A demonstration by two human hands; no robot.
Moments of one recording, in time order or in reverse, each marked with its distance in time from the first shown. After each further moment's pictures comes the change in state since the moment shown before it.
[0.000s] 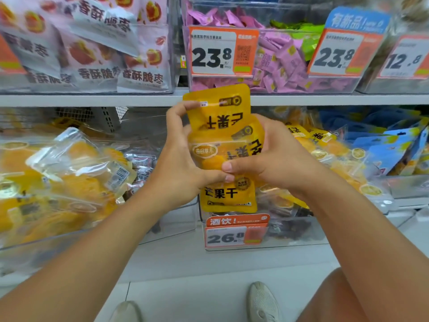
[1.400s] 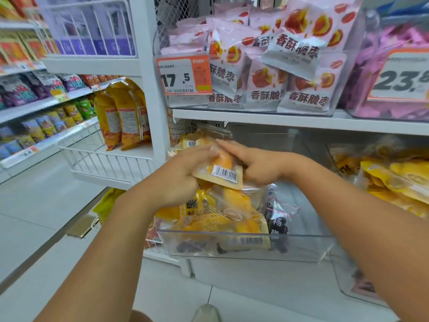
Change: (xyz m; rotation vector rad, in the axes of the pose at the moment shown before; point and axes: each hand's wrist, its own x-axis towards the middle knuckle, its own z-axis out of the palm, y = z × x) left_hand -0.068 -0.006 -0.236 0.812 -0.046 -0.328; right_hand 0.163 -0.016 0.213 -0.605 -0.760 -0.239
